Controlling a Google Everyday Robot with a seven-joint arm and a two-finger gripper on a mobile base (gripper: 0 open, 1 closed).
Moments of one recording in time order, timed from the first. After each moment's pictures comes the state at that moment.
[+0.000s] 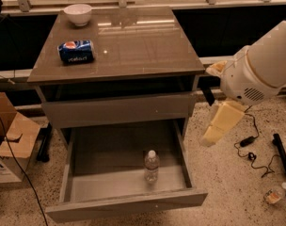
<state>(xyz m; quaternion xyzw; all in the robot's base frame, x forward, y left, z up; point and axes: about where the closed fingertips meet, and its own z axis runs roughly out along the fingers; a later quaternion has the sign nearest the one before) 0.455 -0.149 0.907 -0.60 0.76 0.05 0.25</state>
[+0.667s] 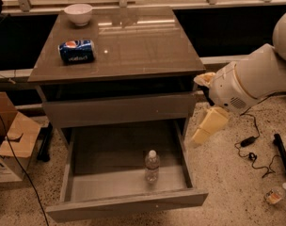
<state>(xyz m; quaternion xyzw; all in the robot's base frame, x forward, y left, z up) 0.478 -0.133 0.865 -0.60 0.74 0.12 0.28</state>
